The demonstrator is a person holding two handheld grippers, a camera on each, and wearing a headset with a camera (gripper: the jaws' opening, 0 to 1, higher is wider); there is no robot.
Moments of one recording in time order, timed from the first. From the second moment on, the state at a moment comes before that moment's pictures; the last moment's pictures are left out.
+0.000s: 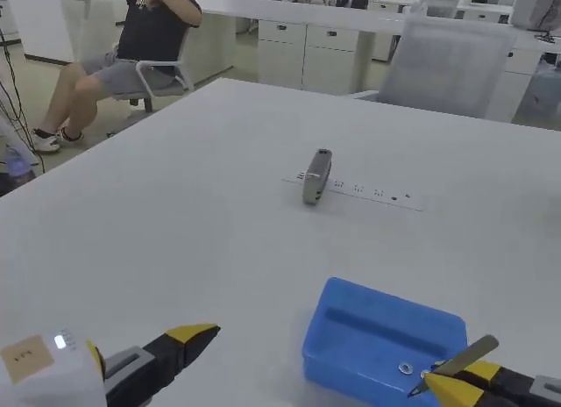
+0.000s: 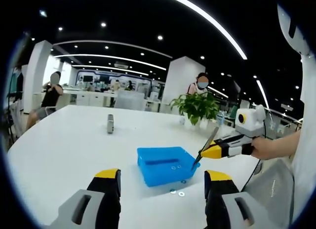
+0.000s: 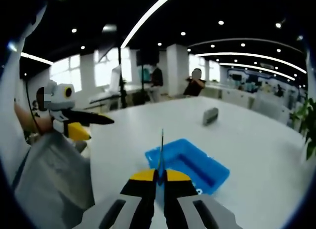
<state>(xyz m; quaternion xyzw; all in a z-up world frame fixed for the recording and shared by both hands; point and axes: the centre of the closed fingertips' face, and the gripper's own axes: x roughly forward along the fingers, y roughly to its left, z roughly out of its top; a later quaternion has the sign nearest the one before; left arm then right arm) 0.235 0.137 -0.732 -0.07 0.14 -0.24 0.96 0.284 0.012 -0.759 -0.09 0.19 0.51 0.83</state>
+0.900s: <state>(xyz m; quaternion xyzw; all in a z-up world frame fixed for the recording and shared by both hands) 0.233 0.136 -0.739 -0.05 0.16 -0.24 0.96 0.281 0.016 -0.817 -0.22 0.18 0.52 0.80</state>
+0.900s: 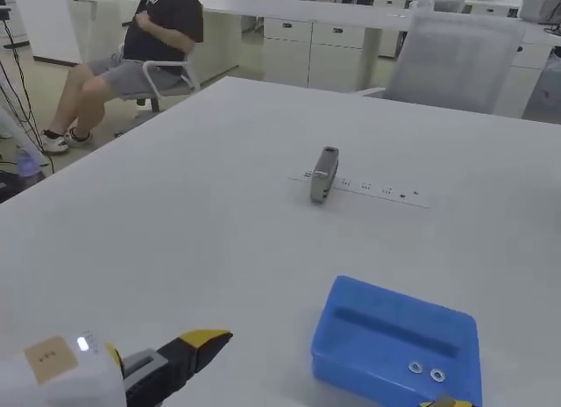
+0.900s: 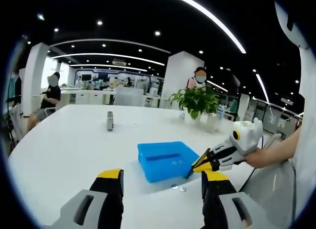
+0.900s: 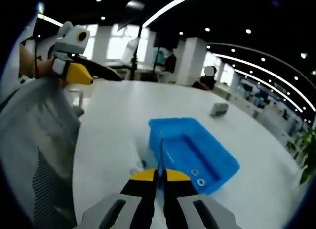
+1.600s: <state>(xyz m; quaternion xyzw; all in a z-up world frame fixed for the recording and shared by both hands) 0.232 0.134 -0.739 -0.05 0.16 -0.24 0.96 0.214 0.029 -0.811 -0.18 0.22 0.59 0.76</state>
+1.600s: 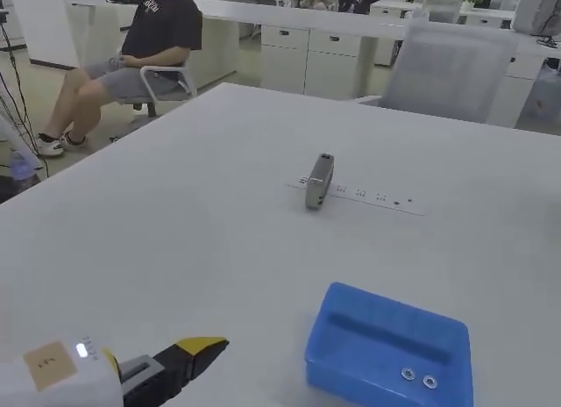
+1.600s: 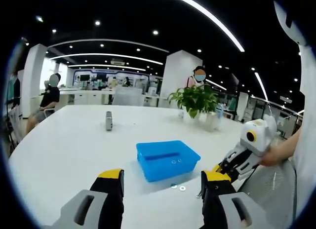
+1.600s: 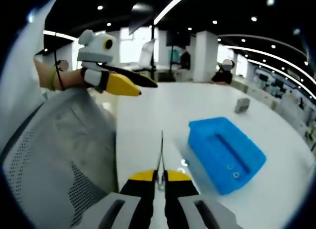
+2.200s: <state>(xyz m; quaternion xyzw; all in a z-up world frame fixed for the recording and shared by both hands) 0.231 0.134 -0.740 -0.04 0.17 -0.25 0.95 0.211 0.028 -0.815 -0.18 0.24 0.59 0.75</state>
